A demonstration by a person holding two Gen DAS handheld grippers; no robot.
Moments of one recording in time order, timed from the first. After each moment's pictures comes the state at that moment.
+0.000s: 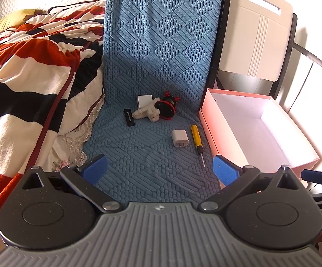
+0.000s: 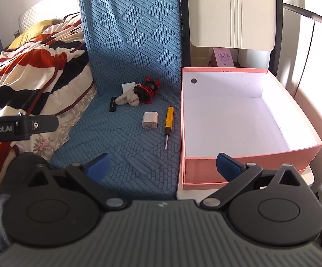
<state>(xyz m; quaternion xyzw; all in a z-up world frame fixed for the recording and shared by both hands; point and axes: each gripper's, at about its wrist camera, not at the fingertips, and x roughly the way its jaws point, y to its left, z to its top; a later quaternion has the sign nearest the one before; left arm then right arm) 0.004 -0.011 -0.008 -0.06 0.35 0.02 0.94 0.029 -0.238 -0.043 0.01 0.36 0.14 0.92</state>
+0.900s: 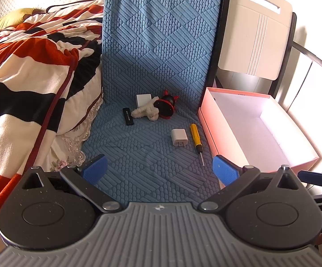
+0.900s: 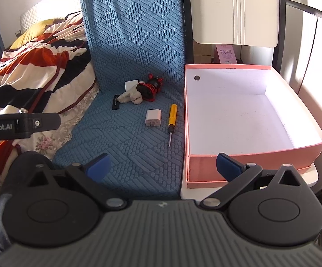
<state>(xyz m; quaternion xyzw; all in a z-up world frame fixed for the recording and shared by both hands) 0.008 -0.011 -0.008 -0.06 0.35 0.02 0.93 0.030 -0.235 -0.046 0.01 0.36 0.15 0.92</state>
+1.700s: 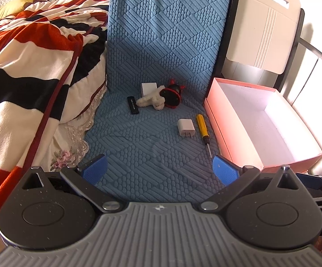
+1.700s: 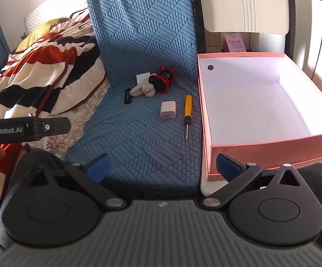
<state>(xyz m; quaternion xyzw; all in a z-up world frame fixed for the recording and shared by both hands) 0.018 0.013 -0.027 -0.07 0.37 0.01 0.92 0.033 -0.218 -0.060 0.04 0.38 0.17 0.91</state>
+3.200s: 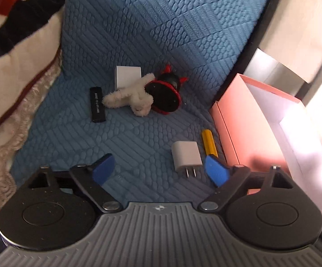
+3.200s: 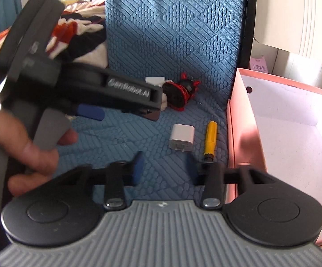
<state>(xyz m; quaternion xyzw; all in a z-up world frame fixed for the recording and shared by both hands) 0.232 0.031 -0.154 -0.15 0.42 -0.04 0.89 0.141 -0.137 -0.140 -0.06 0.33 0.20 0.92</state>
